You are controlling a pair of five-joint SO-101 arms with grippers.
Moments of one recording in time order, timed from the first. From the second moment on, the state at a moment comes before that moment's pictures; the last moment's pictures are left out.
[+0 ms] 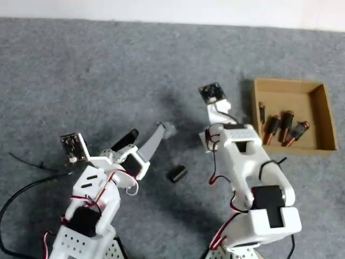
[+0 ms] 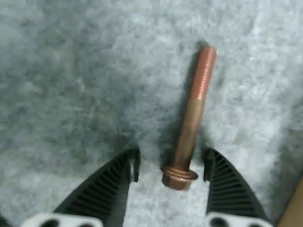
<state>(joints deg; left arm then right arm) 15.5 -103.7 96.0 31.5 44.9 -11.7 4.4 39.6 31.4 18.5</state>
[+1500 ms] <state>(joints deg) 1.6 -103.7 96.0 30.6 48.8 -34.7 -21.6 40.7 49.1 24.1</state>
